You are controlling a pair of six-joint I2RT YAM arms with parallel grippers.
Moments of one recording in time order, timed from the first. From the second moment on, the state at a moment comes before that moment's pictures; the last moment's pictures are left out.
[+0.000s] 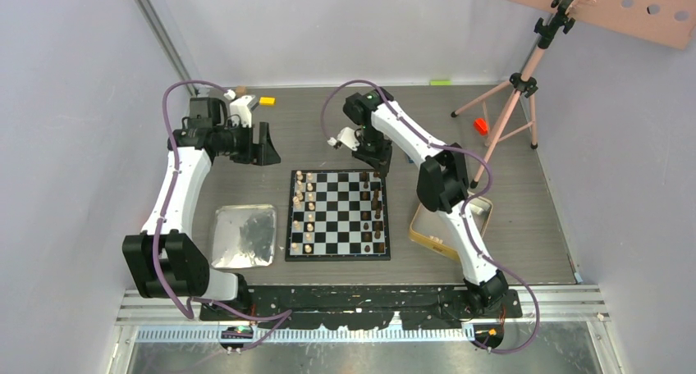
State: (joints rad) left arm 0.04 1.39 1.29 -0.81 0.58 0.12; right arm 0.60 2.43 2.37 -1.55 -0.02 -0.60
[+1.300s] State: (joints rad) left arm 0.06 1.39 1.29 -0.81 0.59 0.13; right arm 0.68 2.49 2.36 -1.55 0.03 -0.69
